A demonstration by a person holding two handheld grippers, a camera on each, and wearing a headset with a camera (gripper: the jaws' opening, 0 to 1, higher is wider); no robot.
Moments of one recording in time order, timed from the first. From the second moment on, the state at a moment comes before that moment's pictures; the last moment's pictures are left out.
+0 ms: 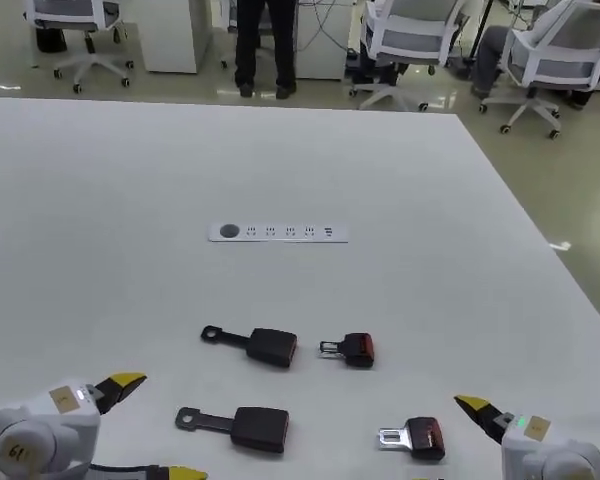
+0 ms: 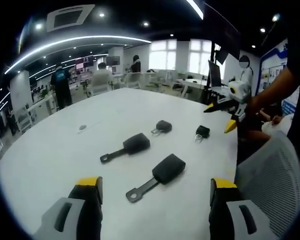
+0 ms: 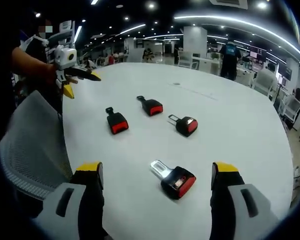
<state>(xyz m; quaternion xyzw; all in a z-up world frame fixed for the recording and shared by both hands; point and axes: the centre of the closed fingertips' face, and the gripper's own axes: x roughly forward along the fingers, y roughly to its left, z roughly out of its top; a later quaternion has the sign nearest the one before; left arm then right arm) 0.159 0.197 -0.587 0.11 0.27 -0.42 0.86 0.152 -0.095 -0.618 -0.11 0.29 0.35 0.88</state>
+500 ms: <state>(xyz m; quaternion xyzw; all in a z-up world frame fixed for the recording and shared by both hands) 0.170 0.166 -0.593 0.14 0.28 -0.47 0.83 0.166 -0.099 -0.631 -0.13 0.31 0.39 0.85</state>
